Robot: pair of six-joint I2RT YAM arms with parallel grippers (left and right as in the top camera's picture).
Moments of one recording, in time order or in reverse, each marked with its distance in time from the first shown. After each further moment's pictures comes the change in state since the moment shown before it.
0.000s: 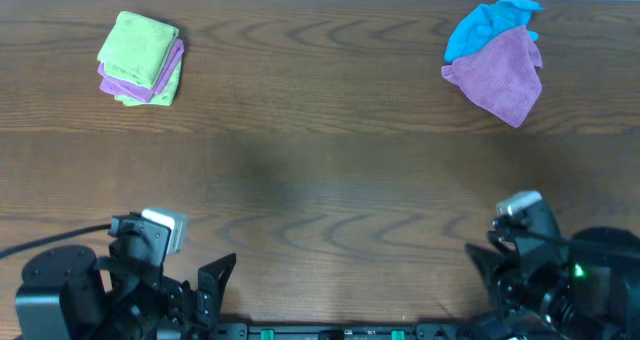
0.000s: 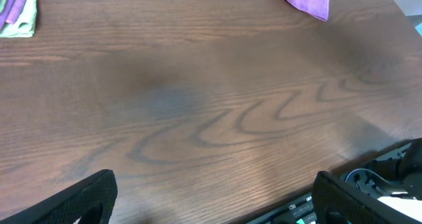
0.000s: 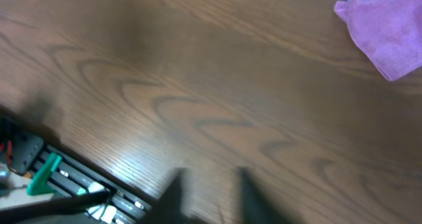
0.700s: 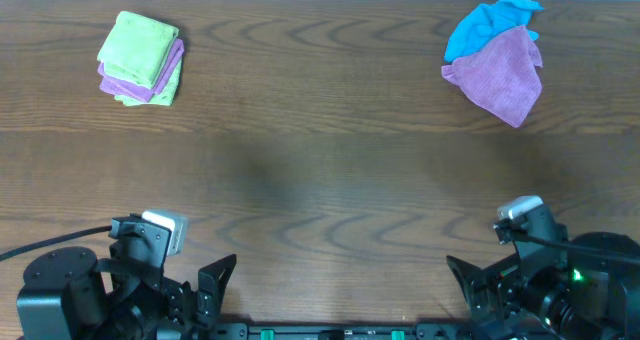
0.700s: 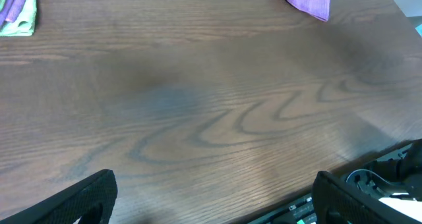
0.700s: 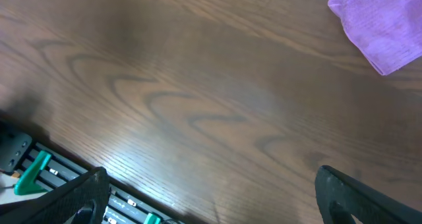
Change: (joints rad) left arm 0.000 -0.005 -0.009 0.005 0.000 -0.005; right arm 0.000 -0.014 -0.016 0.000 0.018 -0.004
